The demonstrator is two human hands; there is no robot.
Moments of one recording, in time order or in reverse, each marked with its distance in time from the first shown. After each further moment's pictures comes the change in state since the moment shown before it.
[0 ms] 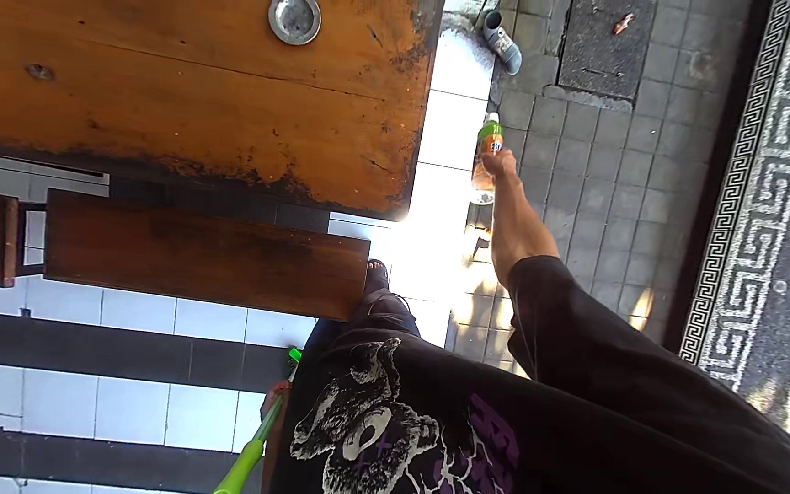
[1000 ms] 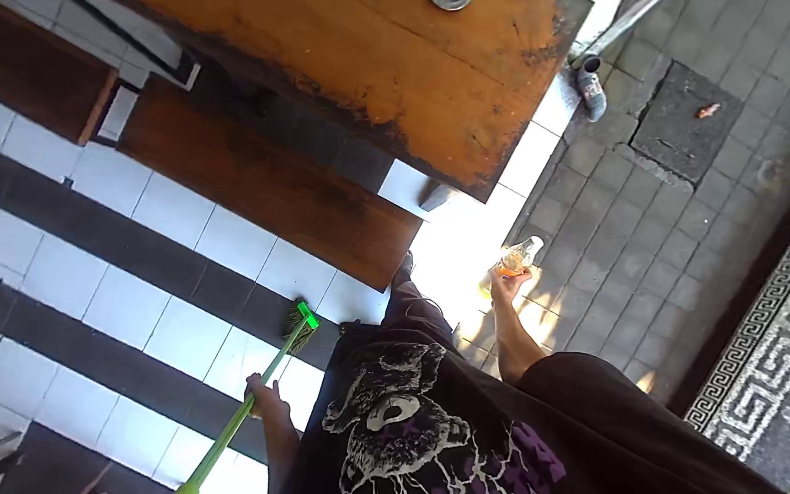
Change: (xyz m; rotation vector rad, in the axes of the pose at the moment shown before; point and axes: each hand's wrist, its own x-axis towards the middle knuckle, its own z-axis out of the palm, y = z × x) left_hand -0.035 -0.168 -0.028 -0.943 0.771 -0.342; right_hand -0.217 0.232 0.181 0.577 0.165 -0.332
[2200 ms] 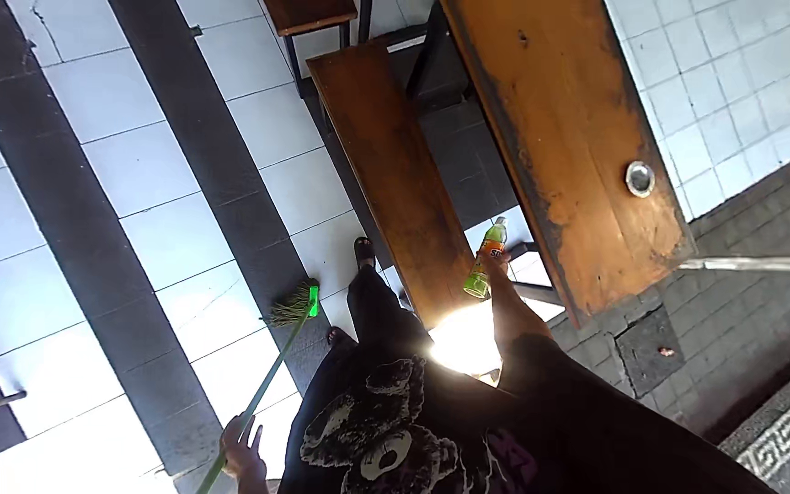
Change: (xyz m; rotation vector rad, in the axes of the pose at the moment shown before) left_hand 0.102 -0.113 -0.199 -0.406 0.240 -0.406; right_hand -0.169 -0.178 0.386 -0.849 -0.515 -0.091
